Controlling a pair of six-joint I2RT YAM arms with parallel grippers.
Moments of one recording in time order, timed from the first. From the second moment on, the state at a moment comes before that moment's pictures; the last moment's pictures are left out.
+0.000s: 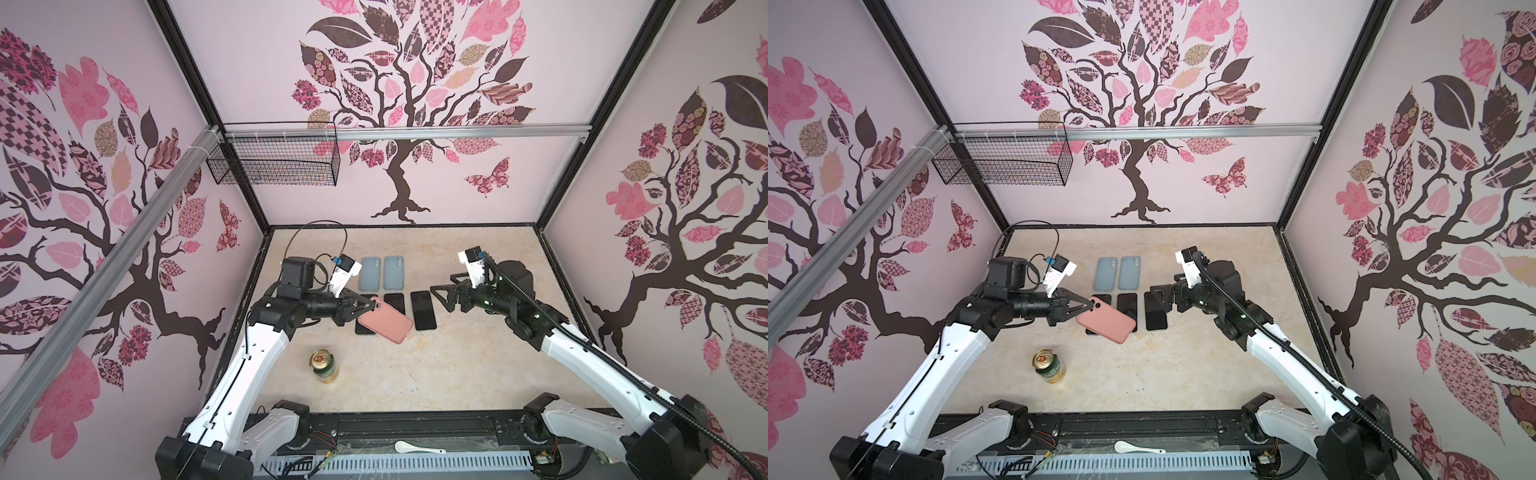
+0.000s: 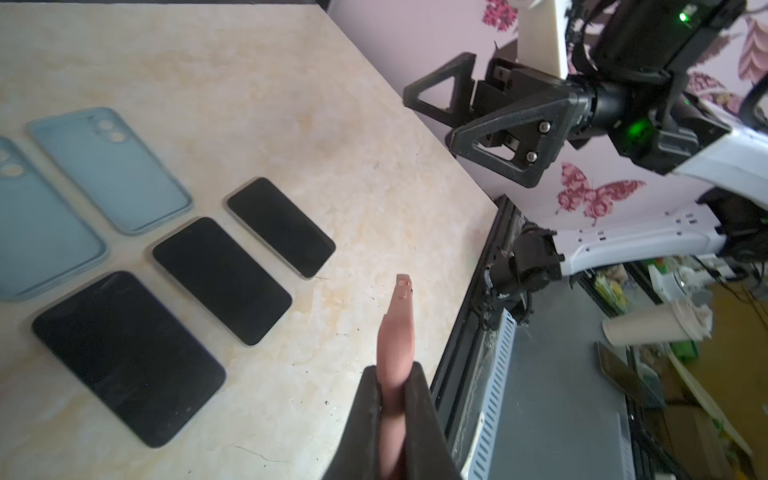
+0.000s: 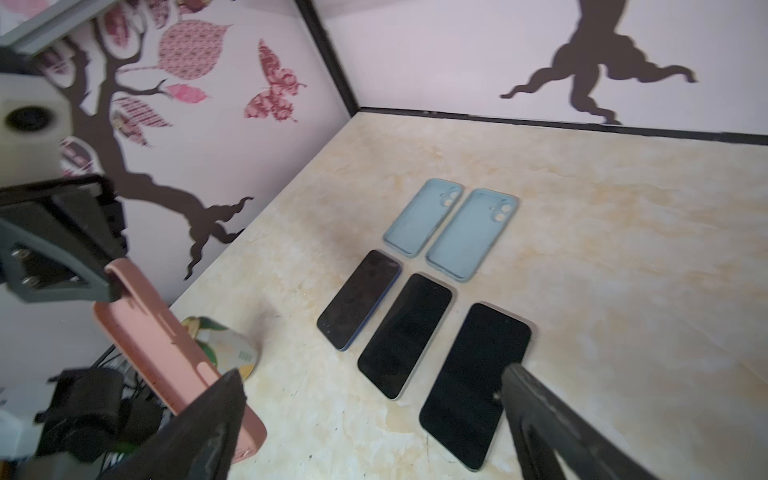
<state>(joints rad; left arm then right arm) -0.26 1.08 1.07 -0.78 0.89 0.11 0.49 1.07 0.83 -0.10 -0.46 0.24</state>
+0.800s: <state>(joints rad) -0.39 1.15 1.15 -0.93 0.95 0.27 0.76 1.22 0.93 -0.24 -0.76 -0.03</state>
